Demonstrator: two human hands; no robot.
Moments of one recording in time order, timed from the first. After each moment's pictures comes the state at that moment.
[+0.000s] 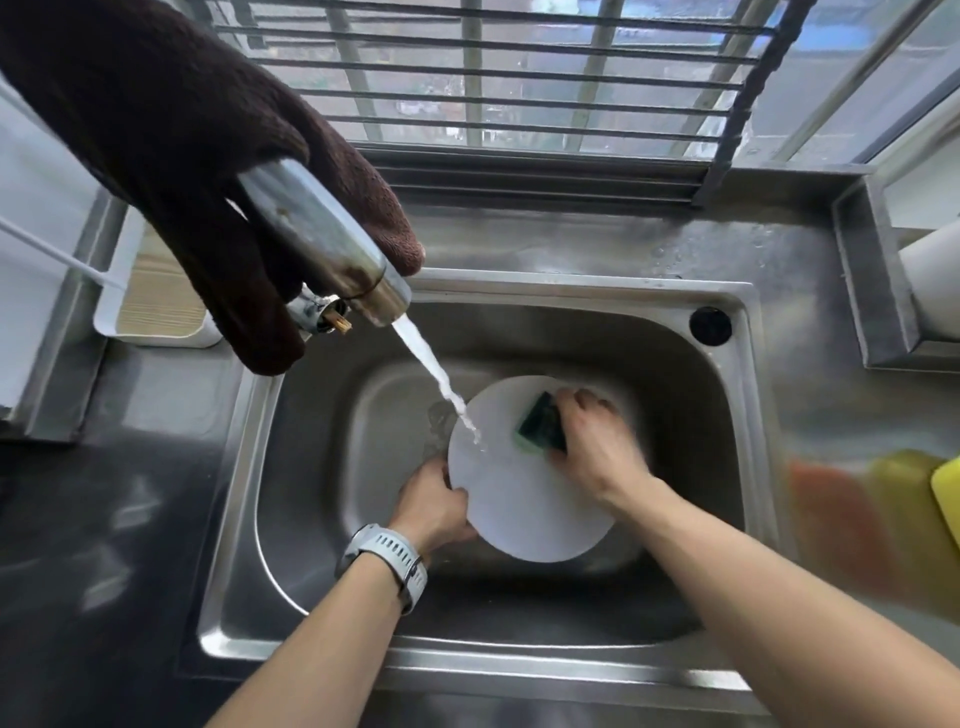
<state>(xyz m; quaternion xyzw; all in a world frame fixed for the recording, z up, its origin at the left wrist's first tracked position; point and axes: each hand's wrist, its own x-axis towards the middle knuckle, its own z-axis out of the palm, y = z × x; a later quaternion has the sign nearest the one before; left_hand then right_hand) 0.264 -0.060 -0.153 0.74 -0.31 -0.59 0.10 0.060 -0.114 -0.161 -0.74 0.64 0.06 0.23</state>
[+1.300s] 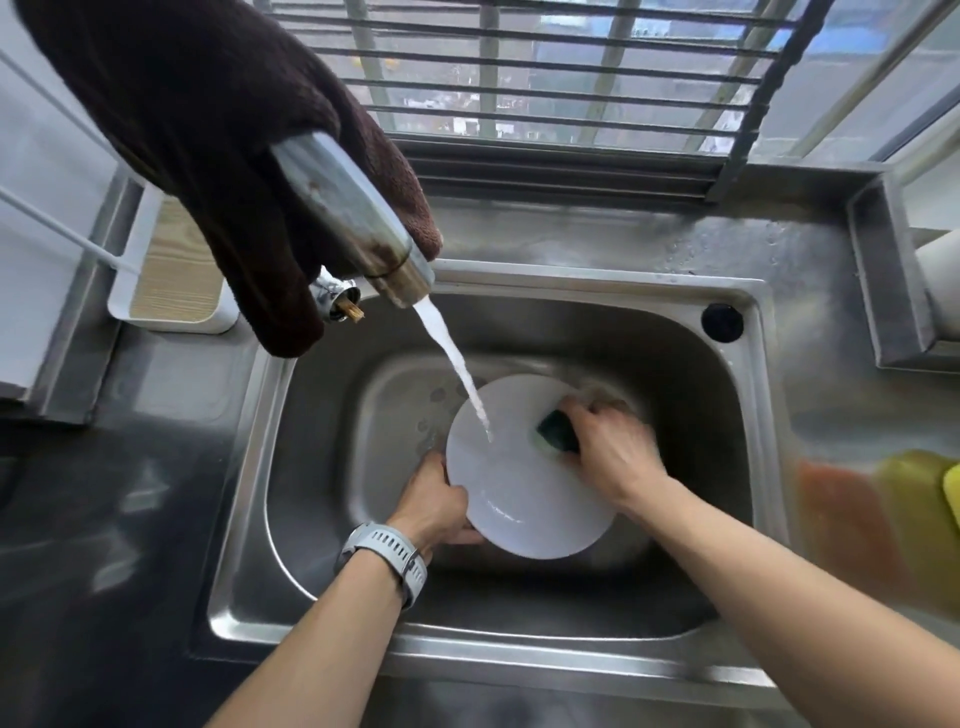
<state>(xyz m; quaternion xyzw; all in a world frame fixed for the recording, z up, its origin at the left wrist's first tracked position) 0.263 -0.055 -0.137 0.73 -0.22 -0.63 0.15 0.053 -0.110 -0.157 -0.76 0.62 0.11 0.19</state>
